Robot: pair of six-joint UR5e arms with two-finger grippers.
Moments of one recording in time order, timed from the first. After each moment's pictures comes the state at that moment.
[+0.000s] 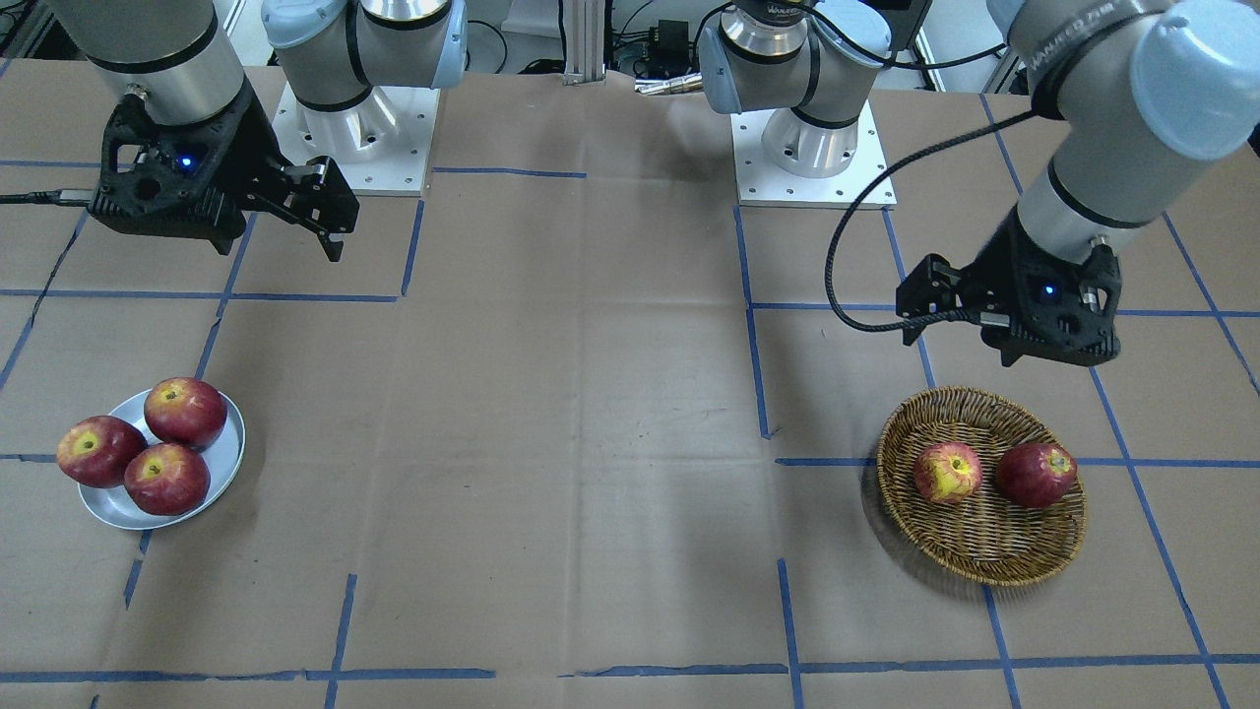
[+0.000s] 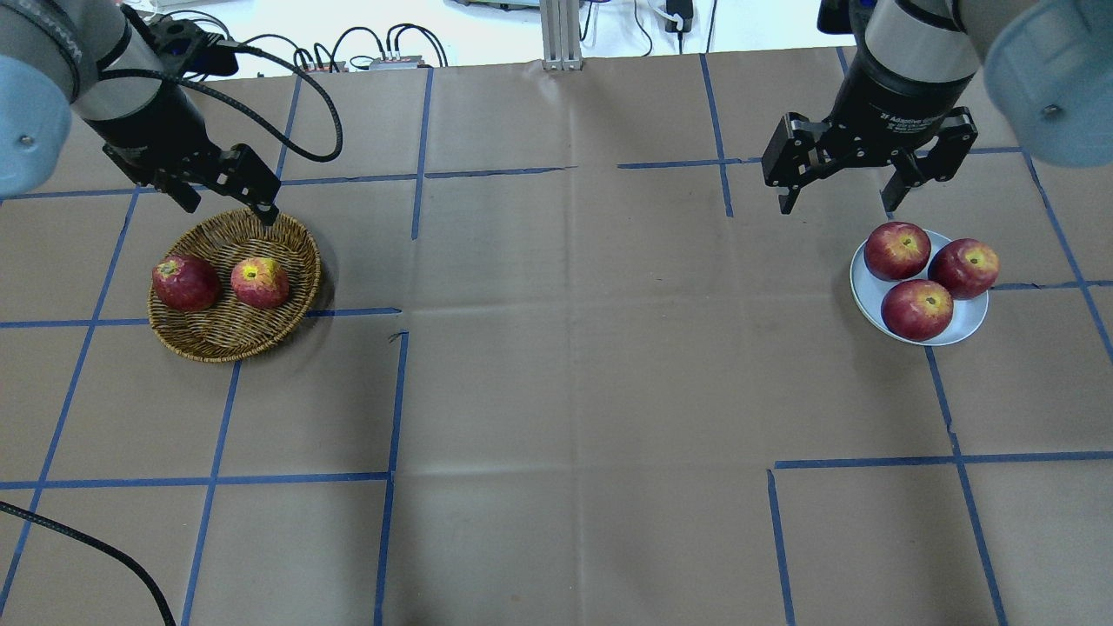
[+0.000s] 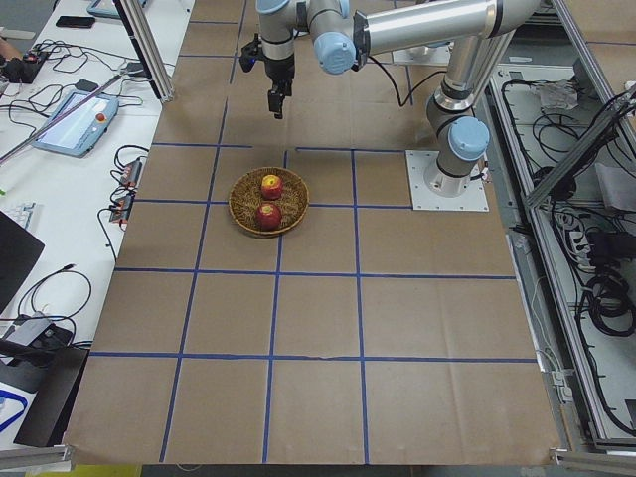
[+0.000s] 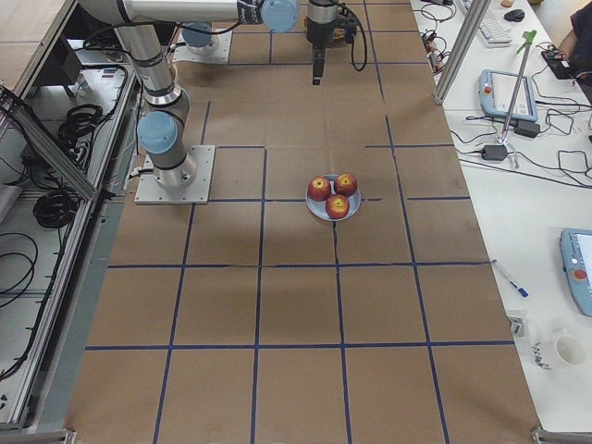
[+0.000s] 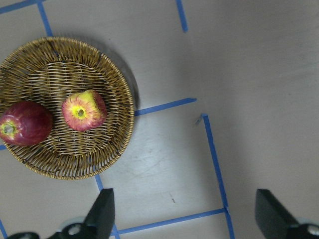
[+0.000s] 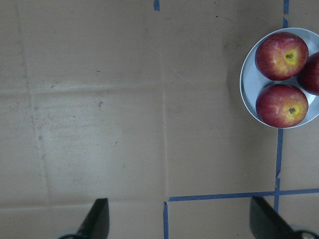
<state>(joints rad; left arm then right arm) -1.34 -1.69 -1.63 -1.38 1.57 0.46 1.56 -1.57 1.57 -1.55 -1.59 0.03</state>
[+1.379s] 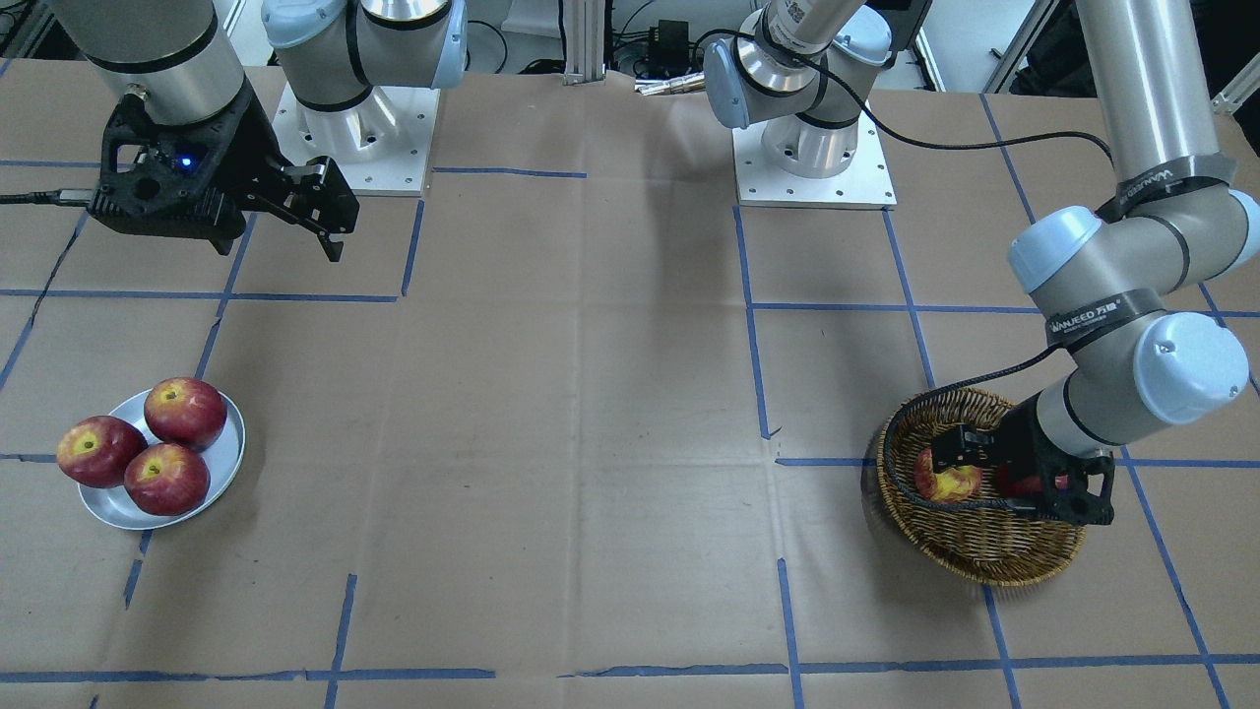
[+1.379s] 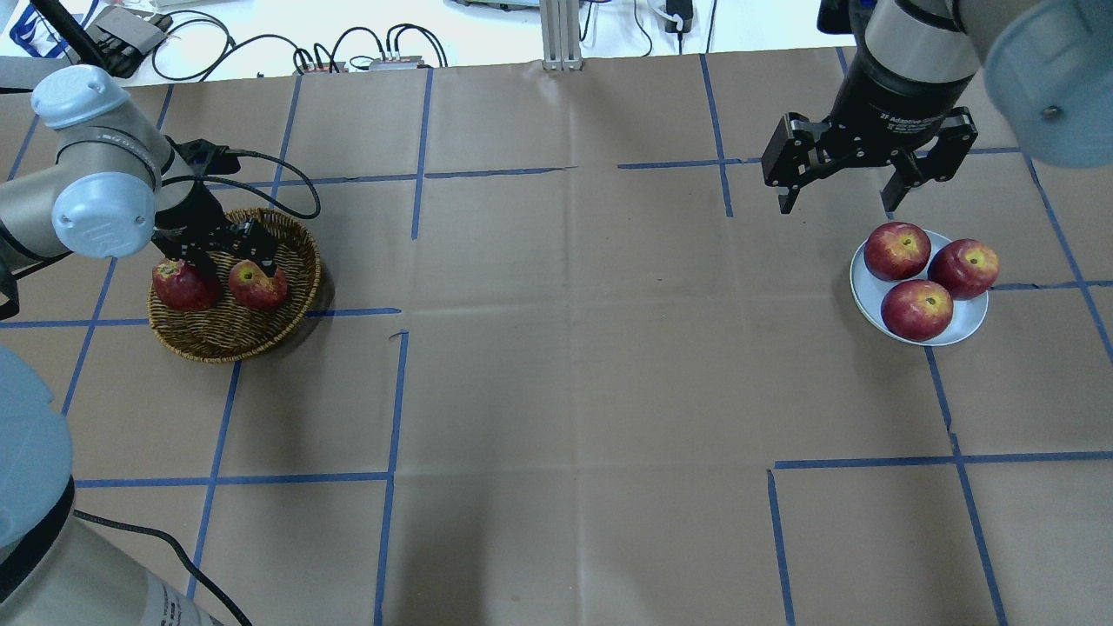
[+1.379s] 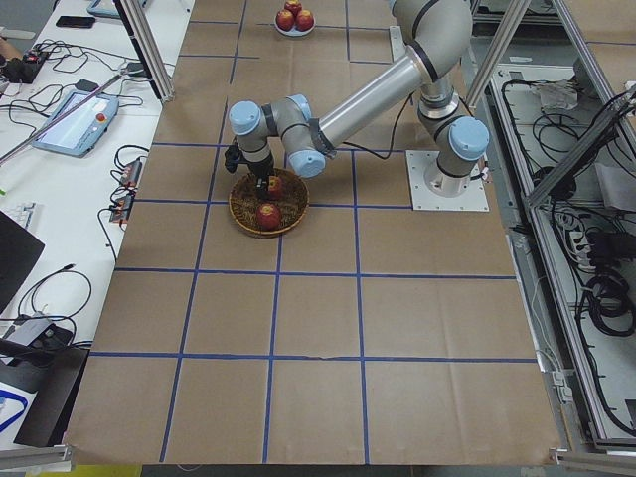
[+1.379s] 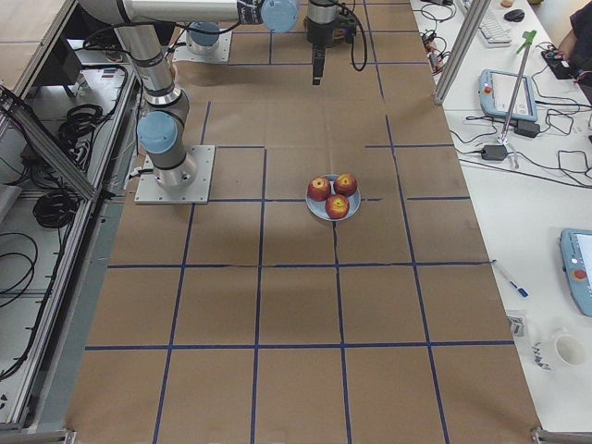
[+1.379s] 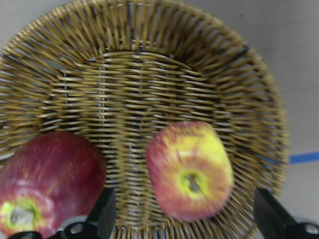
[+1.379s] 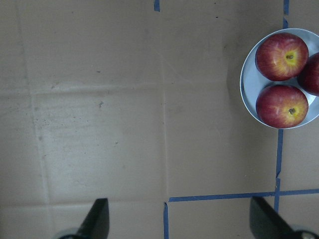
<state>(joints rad) -1.21 -2.03 -1.70 -1.09 1.57 0.42 1.56 -1.57 1.57 -1.55 -1.59 0.03</state>
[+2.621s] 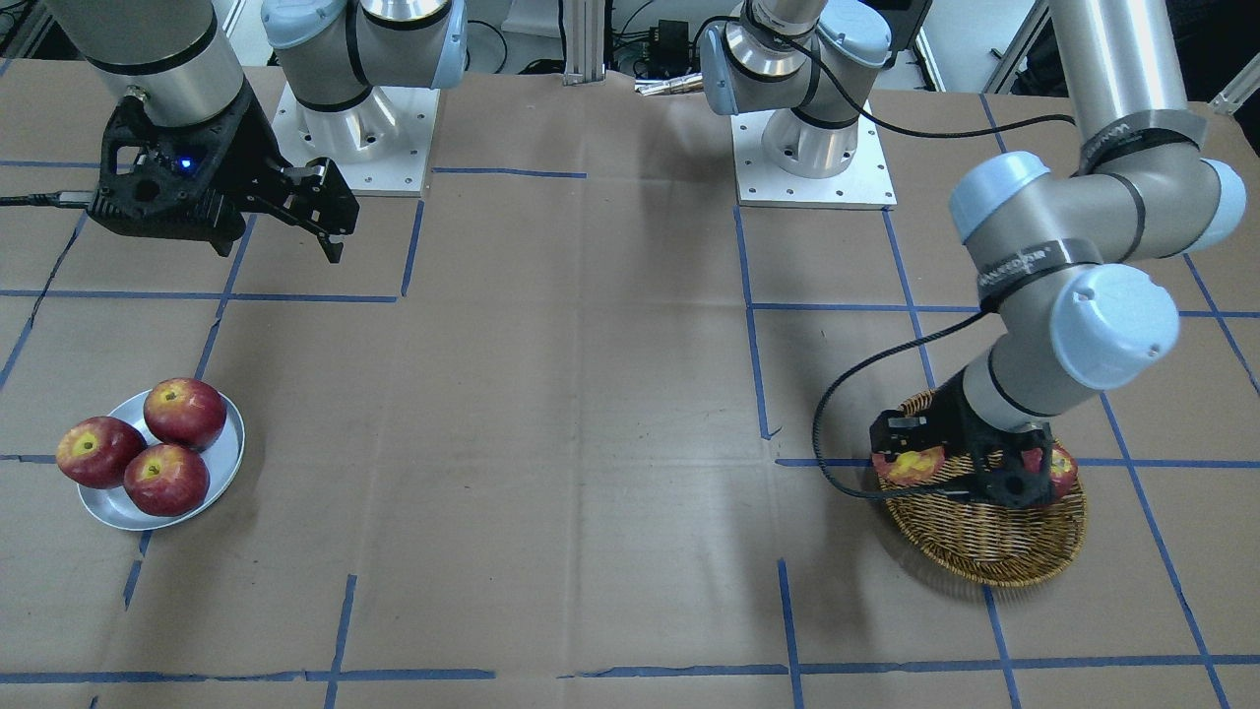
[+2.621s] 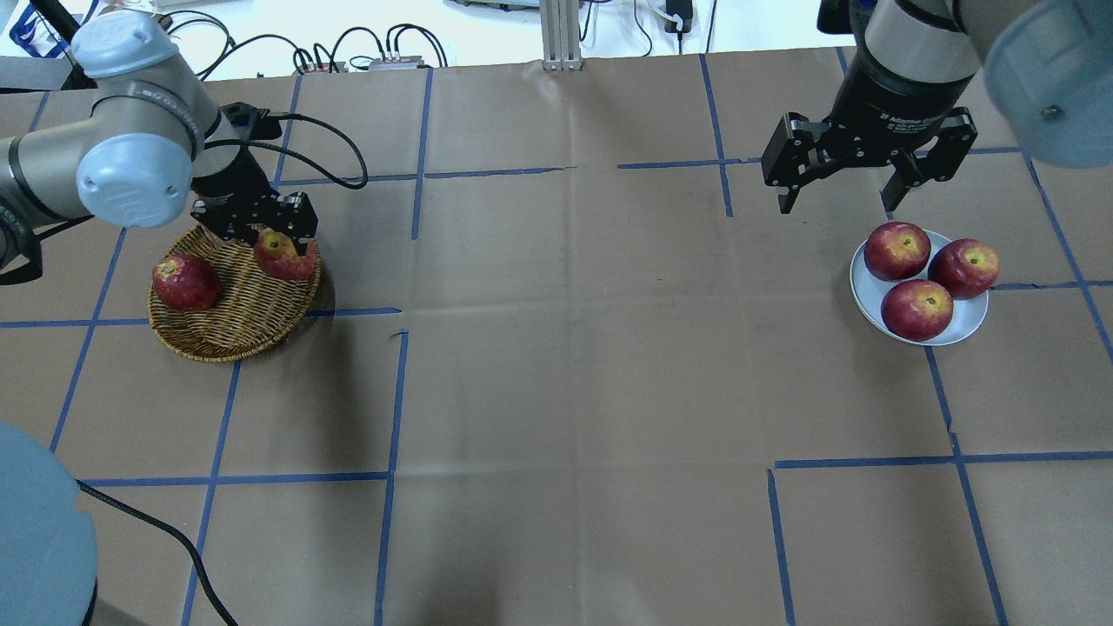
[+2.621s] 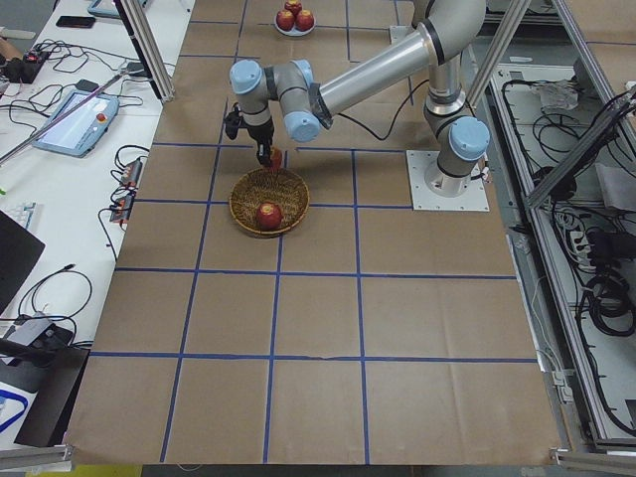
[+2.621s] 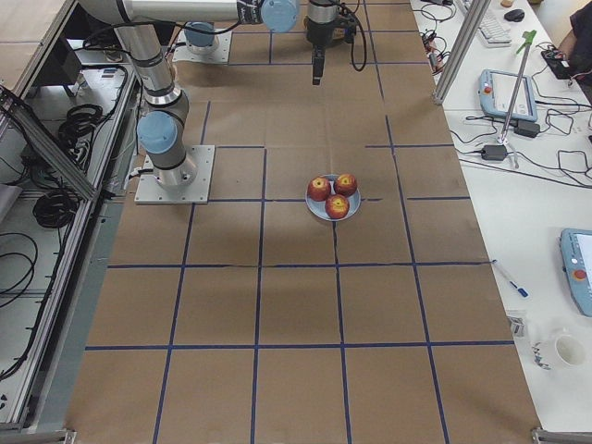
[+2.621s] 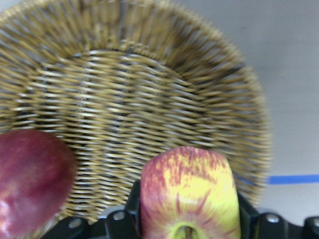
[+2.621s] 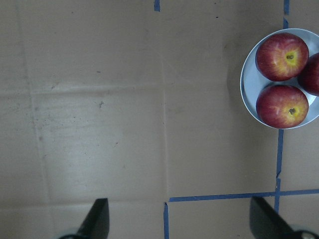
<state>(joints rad) -1.40 -1.91 -1.66 -1.22 1.58 0.19 1.56 -1.57 1.57 -1.55 -1.59 0.03</state>
